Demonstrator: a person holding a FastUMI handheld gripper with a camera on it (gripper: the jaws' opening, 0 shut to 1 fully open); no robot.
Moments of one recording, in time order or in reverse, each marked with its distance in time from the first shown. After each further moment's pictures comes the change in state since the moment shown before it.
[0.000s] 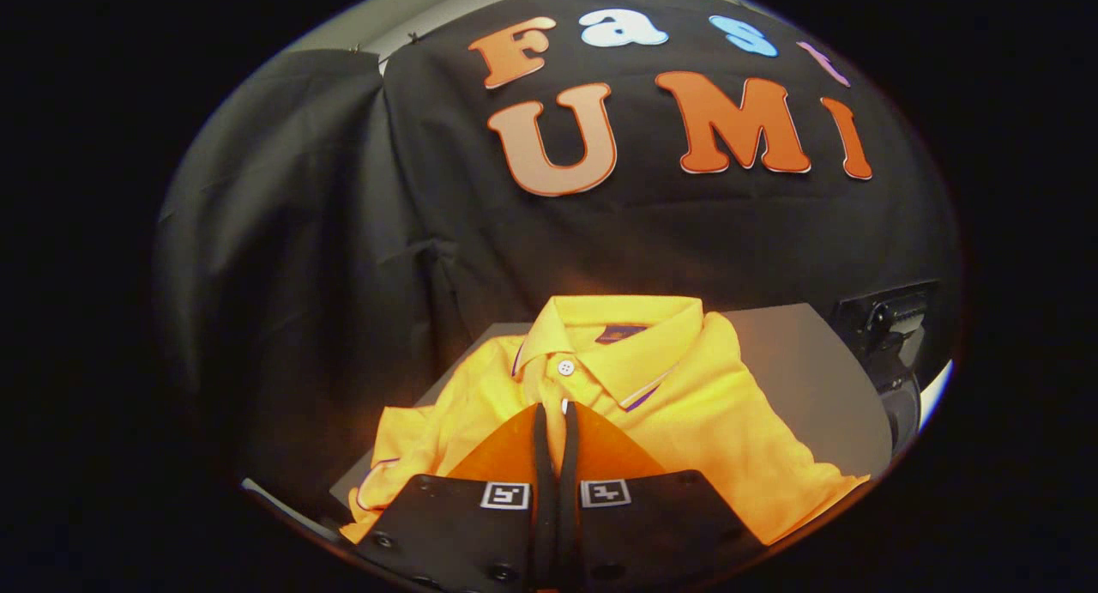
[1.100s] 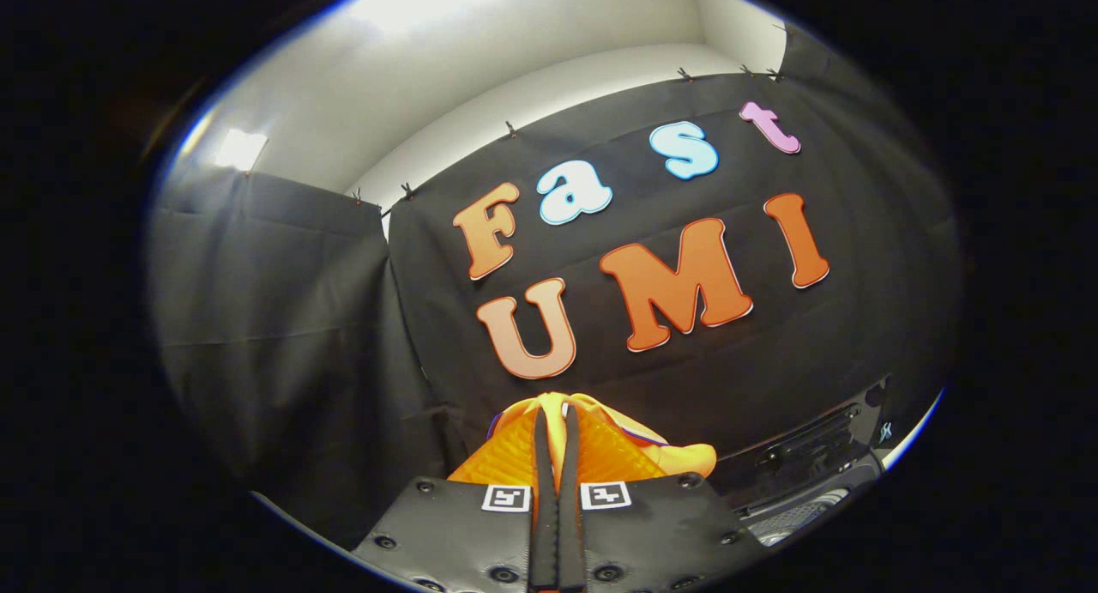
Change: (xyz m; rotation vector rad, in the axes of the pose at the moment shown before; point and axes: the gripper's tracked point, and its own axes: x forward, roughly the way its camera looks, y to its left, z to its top) arm -0.198 -0.146 0.213 0.041 -0.459 0.052
